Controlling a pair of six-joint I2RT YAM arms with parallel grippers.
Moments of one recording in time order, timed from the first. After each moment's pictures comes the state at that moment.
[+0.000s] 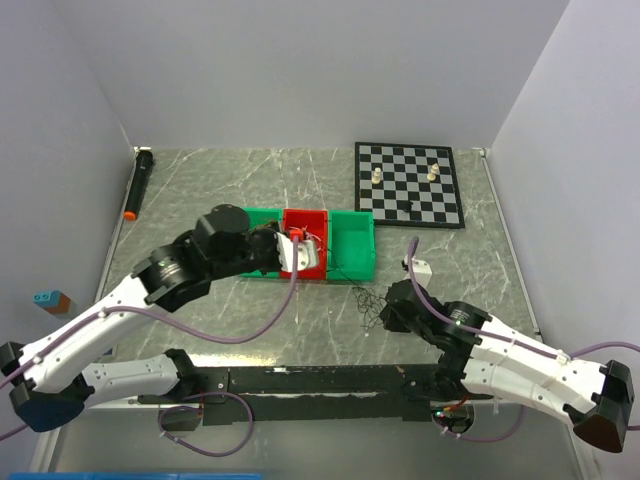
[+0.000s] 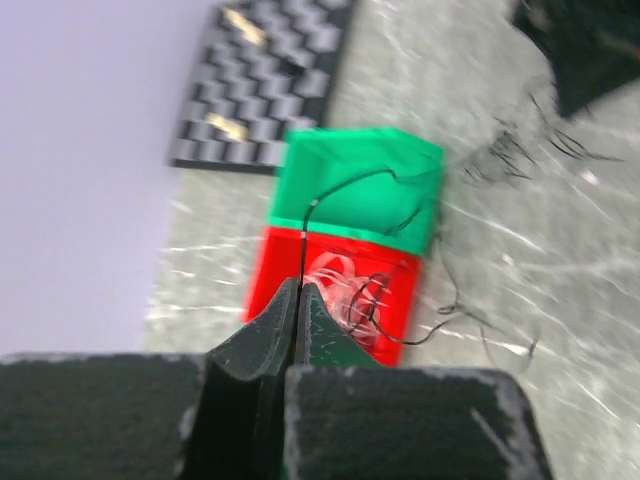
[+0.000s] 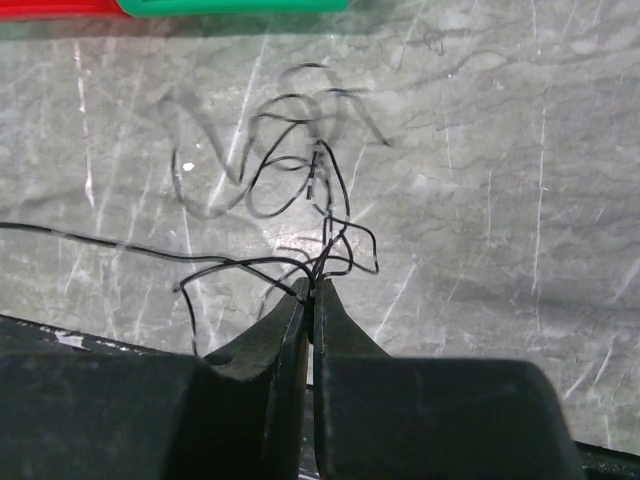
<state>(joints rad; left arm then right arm) -0.93 1.04 1.21 -0.54 0.13 0.66 0.96 0.71 0.53 -0.72 0.36 0.93</state>
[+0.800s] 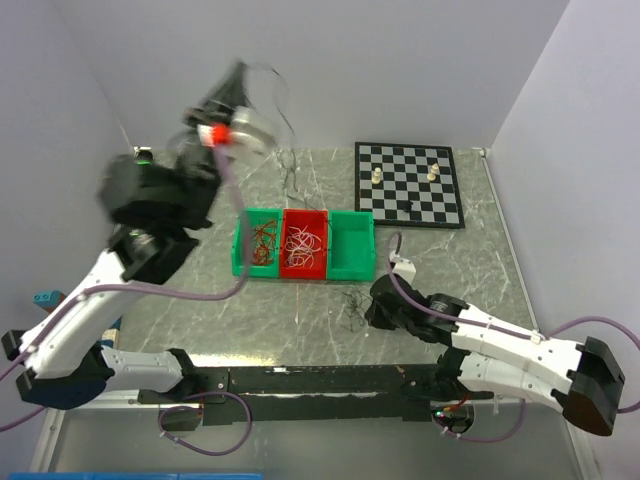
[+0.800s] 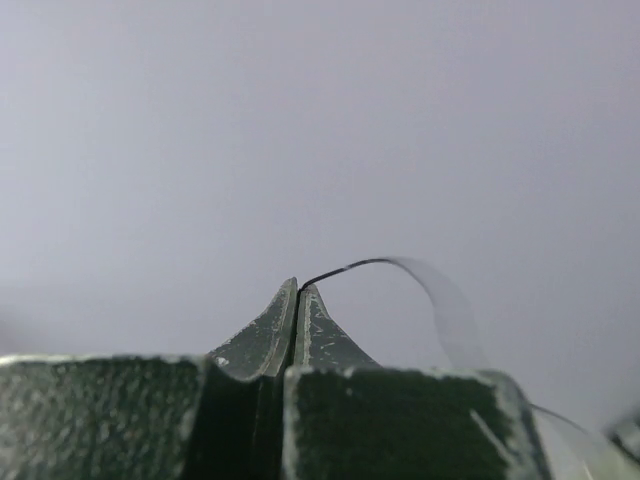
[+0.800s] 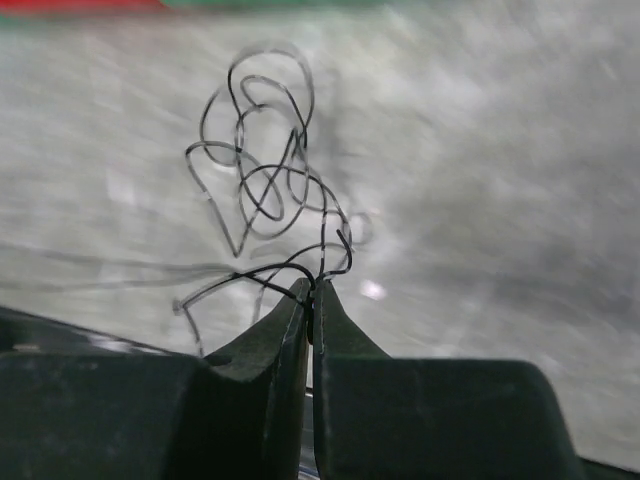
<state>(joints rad) -0.94 1.22 1.66 0.13 -0.33 0.96 0.95 0.86 0.55 -0.55 0.29 1.00</state>
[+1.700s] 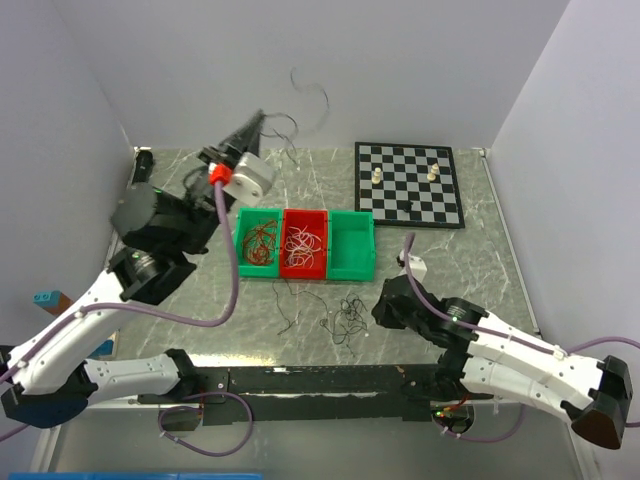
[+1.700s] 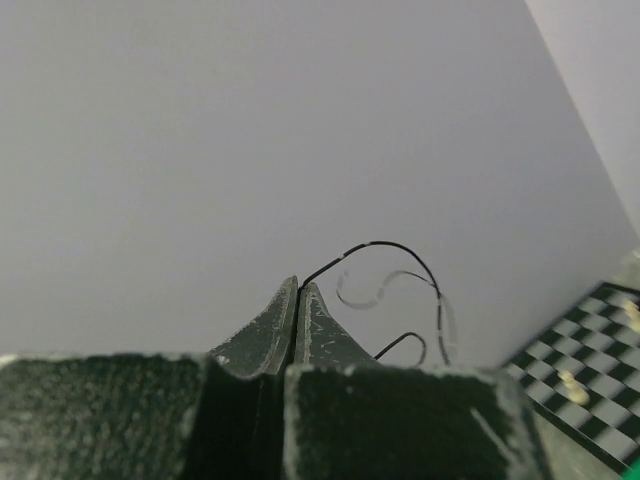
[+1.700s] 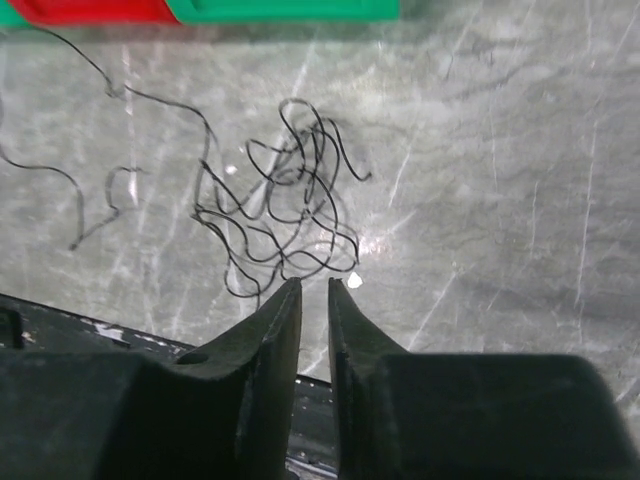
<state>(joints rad) -0.93 1.07 1.46 0.15 -0.24 0.82 0.95 0.77 0.56 -0.67 0.31 0.94</state>
